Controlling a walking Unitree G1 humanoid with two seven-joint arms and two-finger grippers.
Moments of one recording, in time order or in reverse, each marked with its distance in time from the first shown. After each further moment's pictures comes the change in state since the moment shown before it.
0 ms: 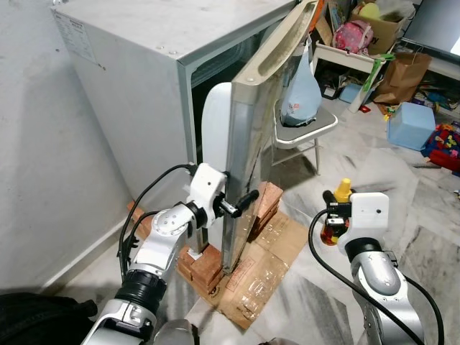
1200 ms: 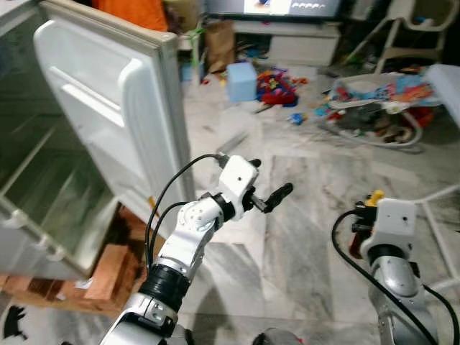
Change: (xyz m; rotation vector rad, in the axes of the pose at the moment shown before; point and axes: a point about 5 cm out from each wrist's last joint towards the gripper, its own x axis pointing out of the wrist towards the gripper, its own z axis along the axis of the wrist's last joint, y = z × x) left arm 0.020 -0.013 0.041 0.132 -0.176 0.009; right arm 0.004 -0.024 -0.010 0.008 0.060 -0.154
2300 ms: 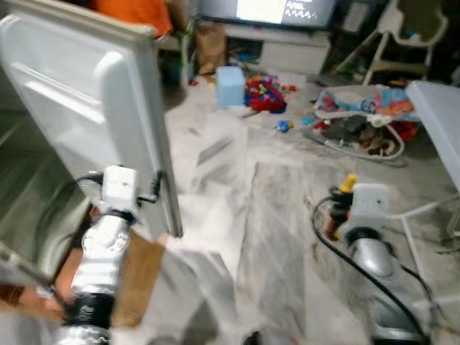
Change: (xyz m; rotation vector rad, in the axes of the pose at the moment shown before) left arm -0.107 0.080 -0.051 0.036 0.197 0.627; right arm 0.013 0.010 0.003 0.004 -0.010 0.062
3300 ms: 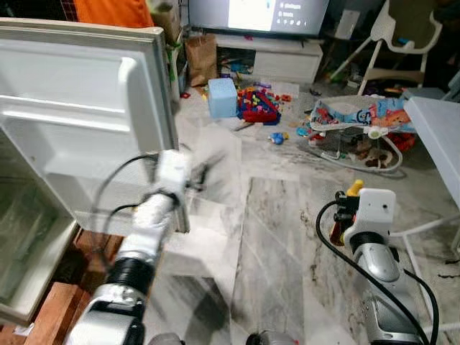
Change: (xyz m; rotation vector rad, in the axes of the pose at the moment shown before) left arm 0.045 -0.068 0.029 0.054 -0.030 -0.247; right arm 0.002 0.012 0.005 0.019 -0.030 0.032
